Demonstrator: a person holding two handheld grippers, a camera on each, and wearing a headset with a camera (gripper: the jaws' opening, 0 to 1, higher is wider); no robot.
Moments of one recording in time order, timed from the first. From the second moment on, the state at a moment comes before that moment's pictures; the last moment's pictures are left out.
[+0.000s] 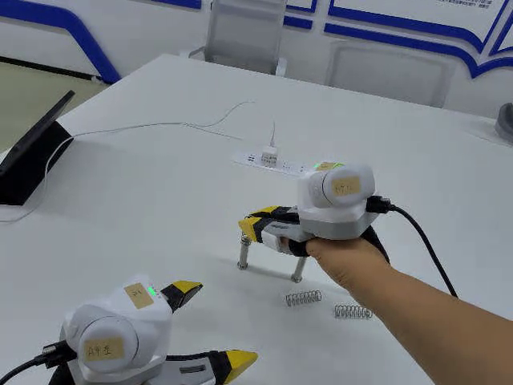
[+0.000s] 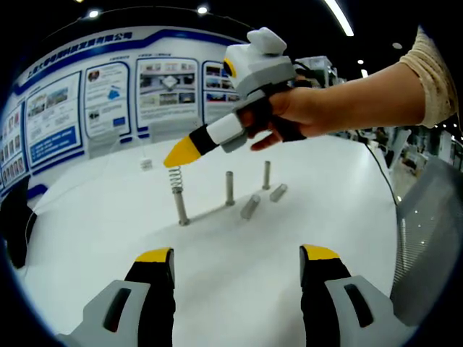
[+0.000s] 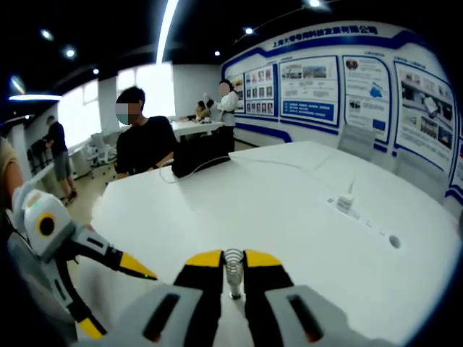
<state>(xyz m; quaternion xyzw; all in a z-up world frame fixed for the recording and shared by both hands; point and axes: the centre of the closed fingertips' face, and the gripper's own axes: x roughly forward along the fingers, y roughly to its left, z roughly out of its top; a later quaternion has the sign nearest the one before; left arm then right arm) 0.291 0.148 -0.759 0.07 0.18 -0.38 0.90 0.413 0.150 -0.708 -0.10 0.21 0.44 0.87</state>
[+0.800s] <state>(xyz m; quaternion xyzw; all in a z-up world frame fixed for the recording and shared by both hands) 0.293 0.149 -0.759 0.08 0.19 -0.38 0.90 0.411 0.149 -0.748 -0.12 0.23 0.44 0.86</state>
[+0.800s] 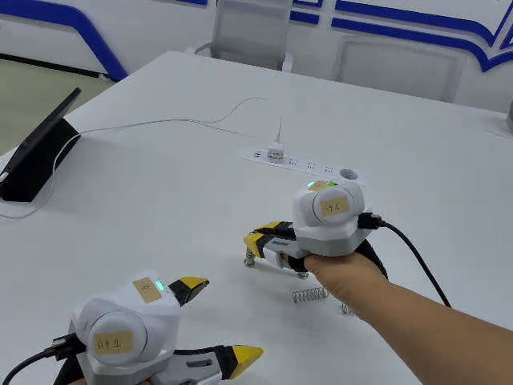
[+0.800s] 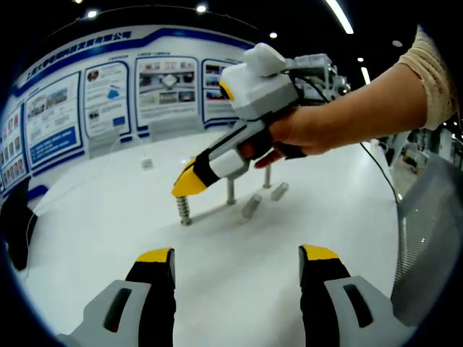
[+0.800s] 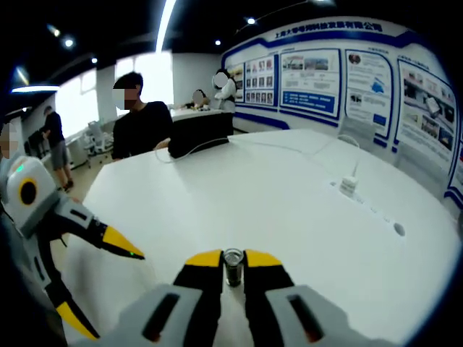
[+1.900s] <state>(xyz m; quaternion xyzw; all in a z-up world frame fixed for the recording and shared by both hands) 0.295 0.142 -0.757 0.09 0.19 -0.38 0.90 0.385 0.111 -0.724 -0.09 0.21 0.42 0.88</state>
